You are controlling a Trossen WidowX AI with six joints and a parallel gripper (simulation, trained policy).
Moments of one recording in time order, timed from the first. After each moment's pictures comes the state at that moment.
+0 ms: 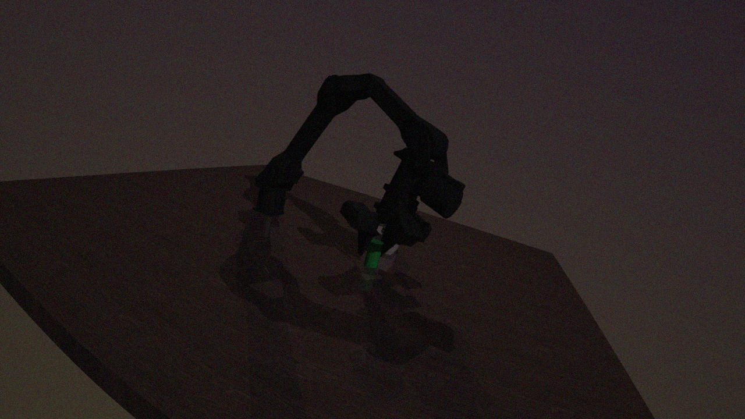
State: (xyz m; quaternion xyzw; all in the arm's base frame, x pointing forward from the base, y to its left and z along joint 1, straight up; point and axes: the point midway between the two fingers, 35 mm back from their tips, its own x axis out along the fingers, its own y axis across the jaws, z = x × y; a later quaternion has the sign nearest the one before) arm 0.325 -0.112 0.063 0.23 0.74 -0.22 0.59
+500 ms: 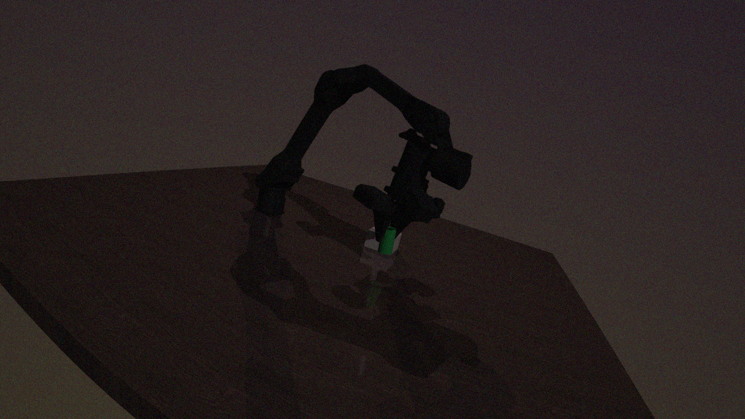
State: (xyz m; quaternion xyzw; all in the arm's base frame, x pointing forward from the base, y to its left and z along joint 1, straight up) arm 0.340 -0.104 0.099 0.20 0.71 -0.21 0.65
